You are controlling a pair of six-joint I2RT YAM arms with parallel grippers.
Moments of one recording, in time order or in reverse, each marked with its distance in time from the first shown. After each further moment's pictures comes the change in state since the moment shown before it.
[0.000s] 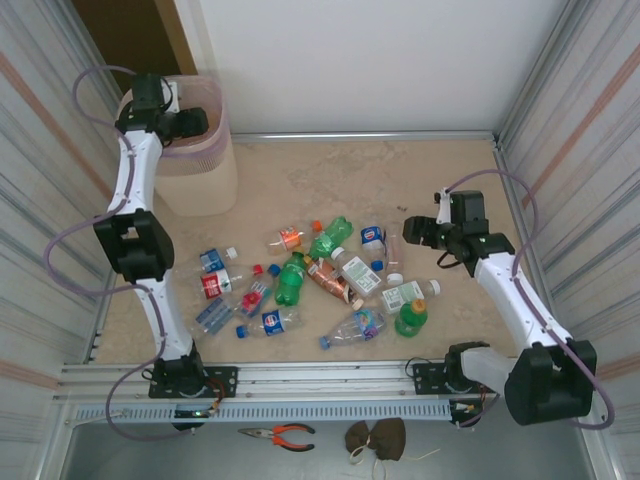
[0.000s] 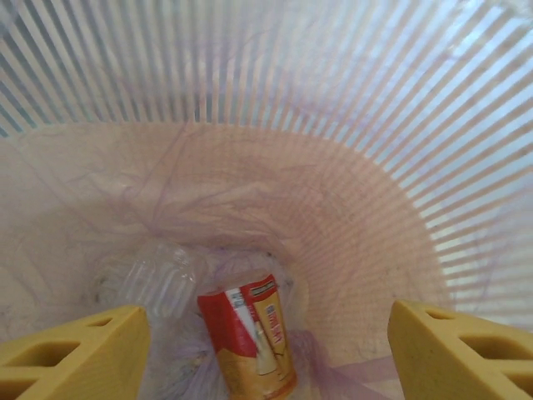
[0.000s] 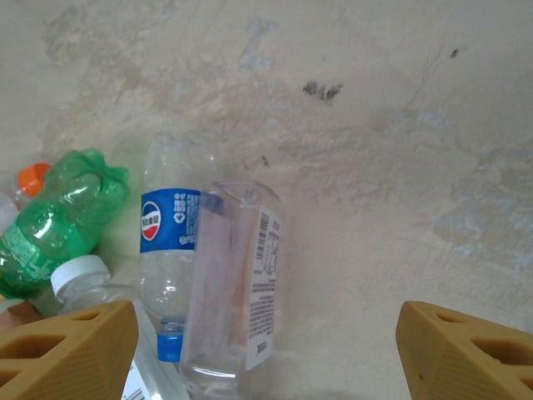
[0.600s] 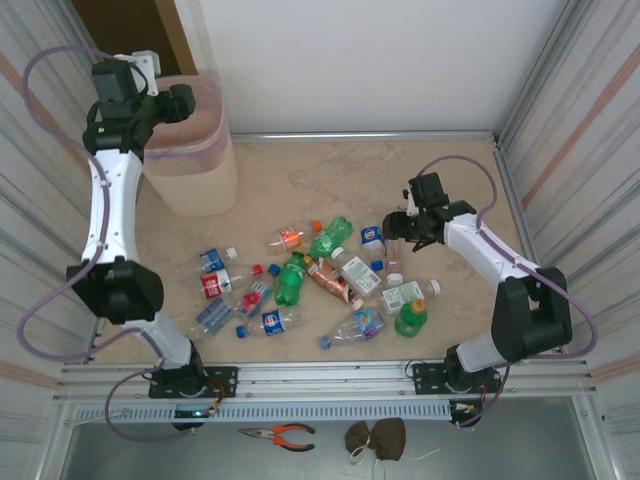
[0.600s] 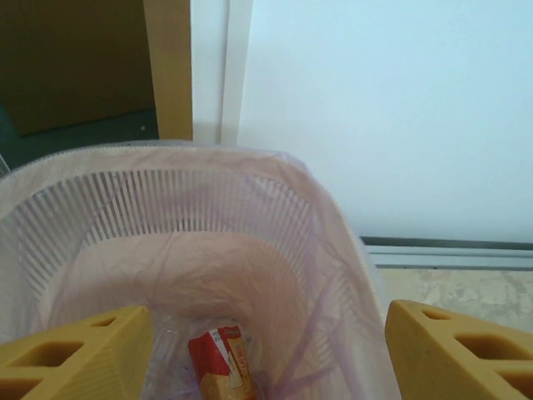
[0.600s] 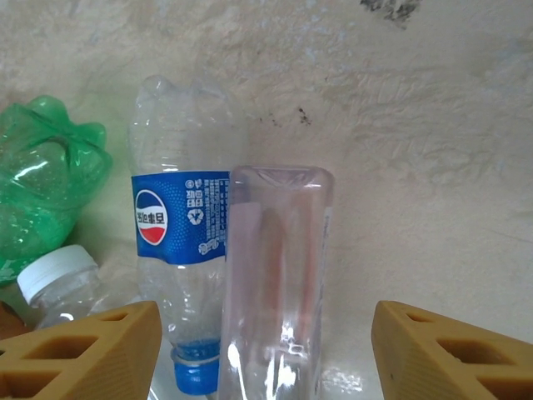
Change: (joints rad) left arm -0.009 -0.404 -0.232 0.154 0.047 0.008; right arm 0.154 0.359 0.210 -0.099 0.078 0.074
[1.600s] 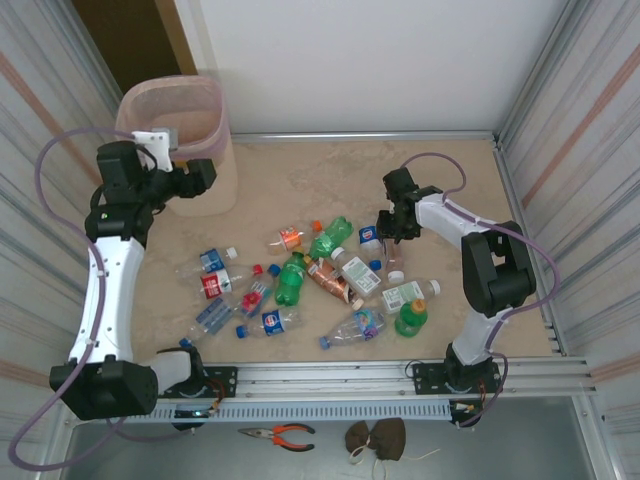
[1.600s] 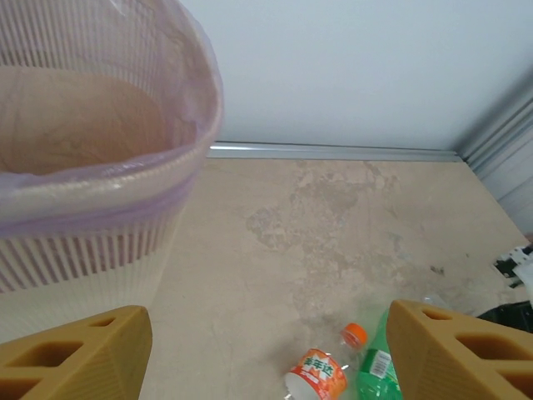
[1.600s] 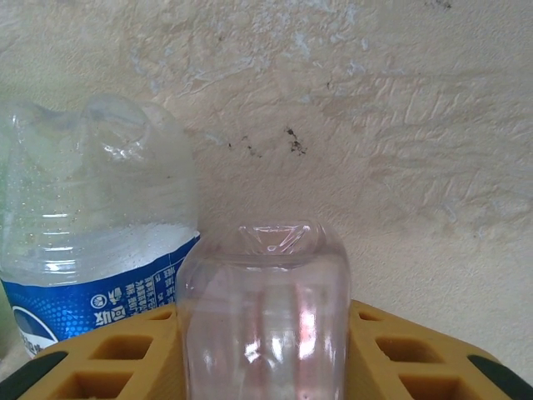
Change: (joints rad) left arm -0.028 -0.526 -0.679 0.079 0.253 -0.052; right arm 0.050 0.293 0.164 -0.034 0.113 0.029
